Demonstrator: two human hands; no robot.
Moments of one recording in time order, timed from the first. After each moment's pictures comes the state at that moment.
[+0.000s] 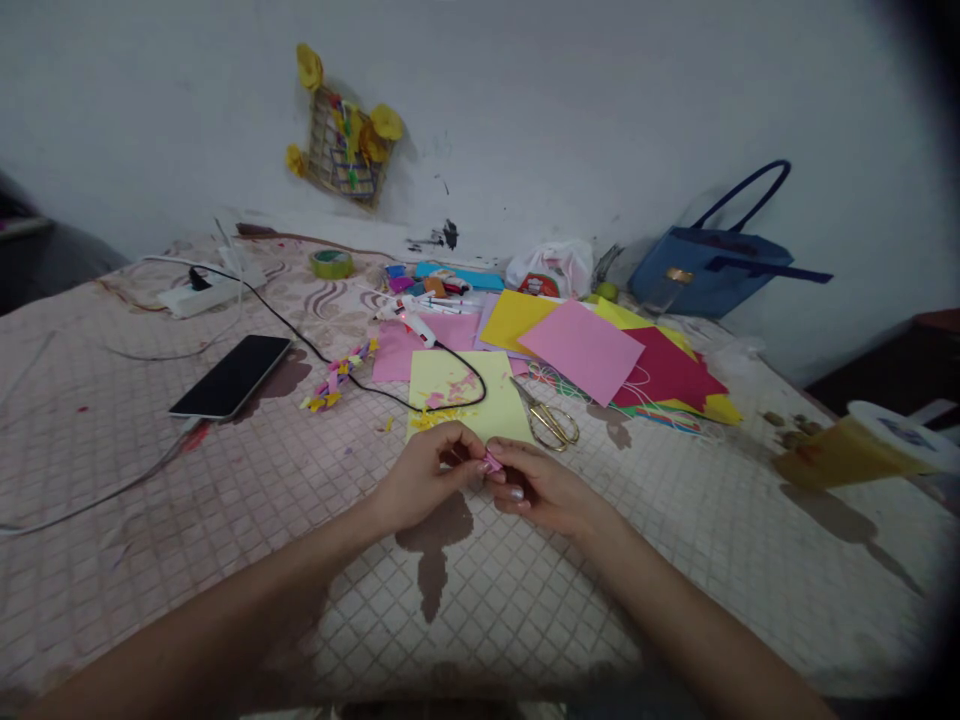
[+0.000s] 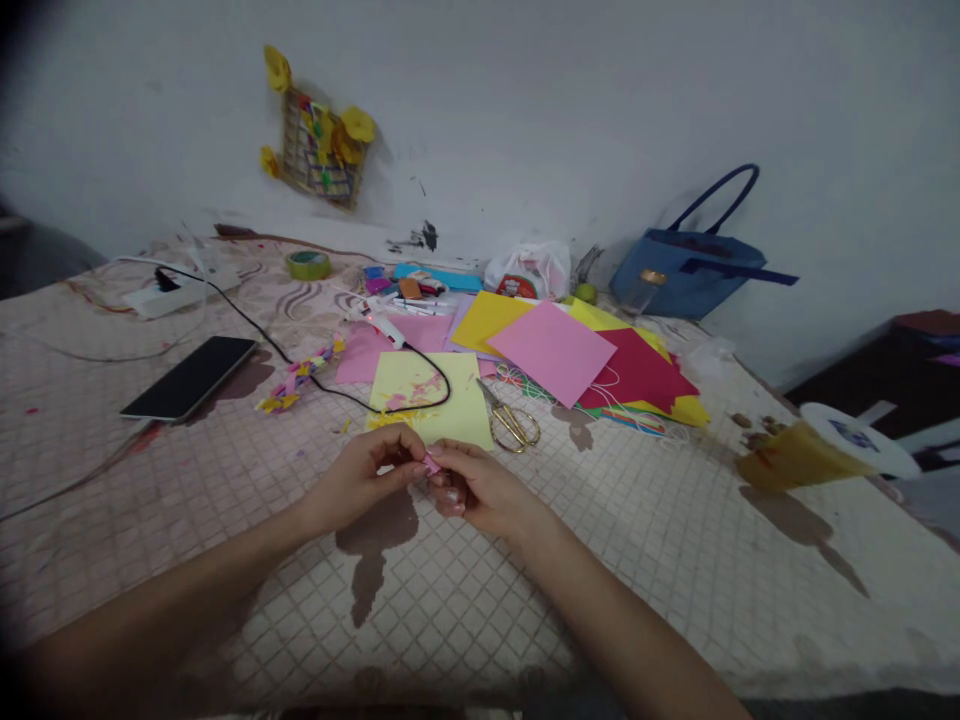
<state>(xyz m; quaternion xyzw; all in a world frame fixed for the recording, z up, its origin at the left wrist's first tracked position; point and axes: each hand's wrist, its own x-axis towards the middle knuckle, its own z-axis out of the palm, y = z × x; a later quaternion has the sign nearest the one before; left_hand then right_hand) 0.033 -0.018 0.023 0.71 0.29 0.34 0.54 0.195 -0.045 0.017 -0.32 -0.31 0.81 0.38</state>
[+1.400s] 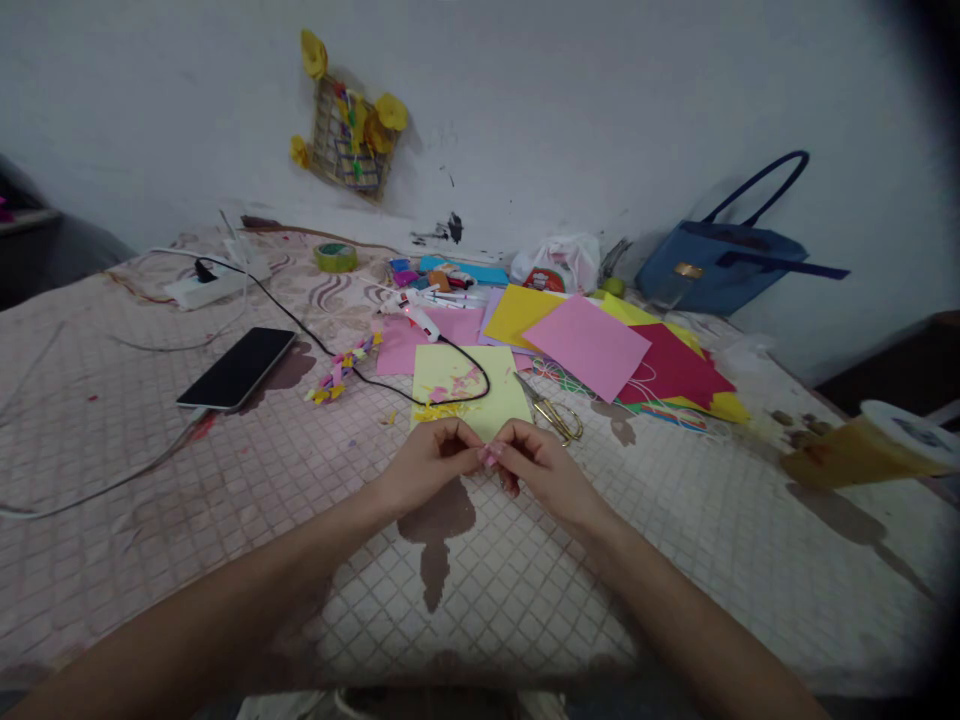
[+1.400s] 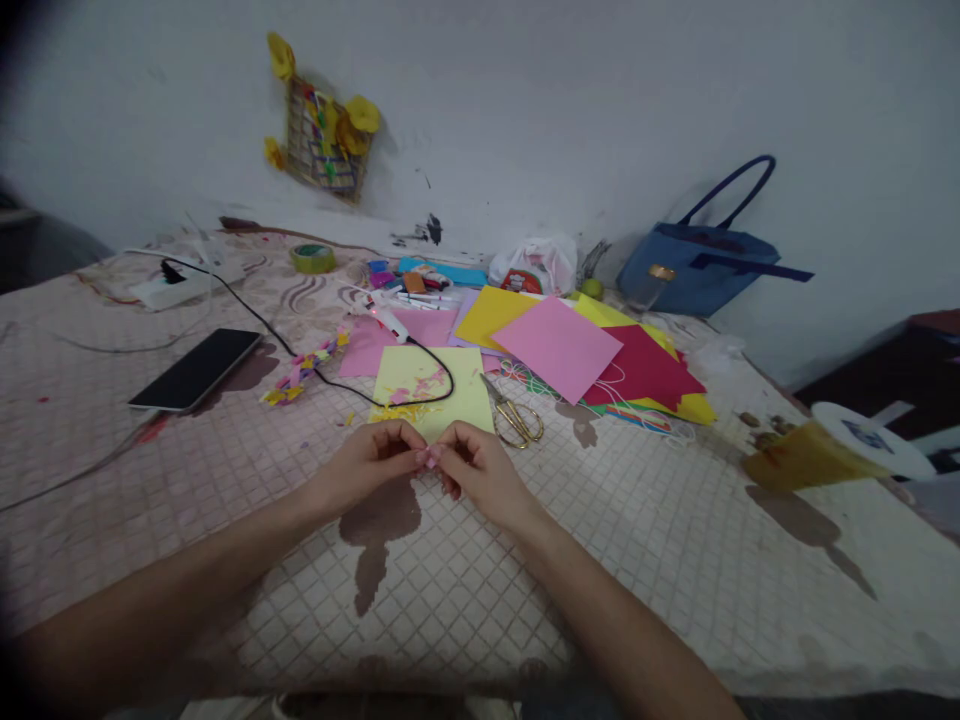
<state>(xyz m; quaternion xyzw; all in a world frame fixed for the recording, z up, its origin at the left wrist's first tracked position) 0.036 -0.011 0.011 0.61 0.32 0.34 0.65 0.197 -0.049 0.017 -0.45 -0.57 0.53 0.44</state>
